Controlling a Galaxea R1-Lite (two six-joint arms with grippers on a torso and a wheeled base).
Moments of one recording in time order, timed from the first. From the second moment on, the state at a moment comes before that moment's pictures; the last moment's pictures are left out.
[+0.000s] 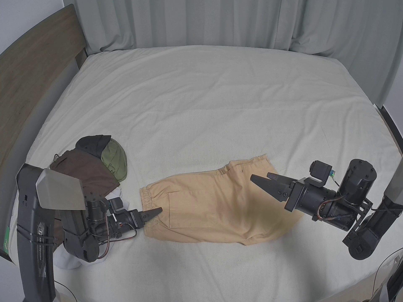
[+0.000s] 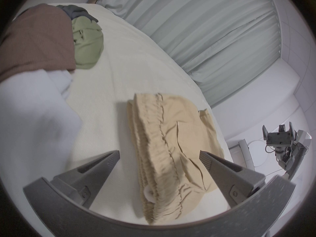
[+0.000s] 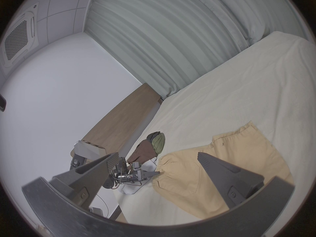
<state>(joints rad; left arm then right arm) -0.16 2.50 -0.54 -1.55 -0.50 -0.50 0.48 1.92 -0.37 -1.54 0.36 0.52</state>
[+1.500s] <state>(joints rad) -0.22 2.55 -0.55 -1.55 -0.48 -0.51 0.49 1.93 -0.37 -1.54 0.36 0.52</state>
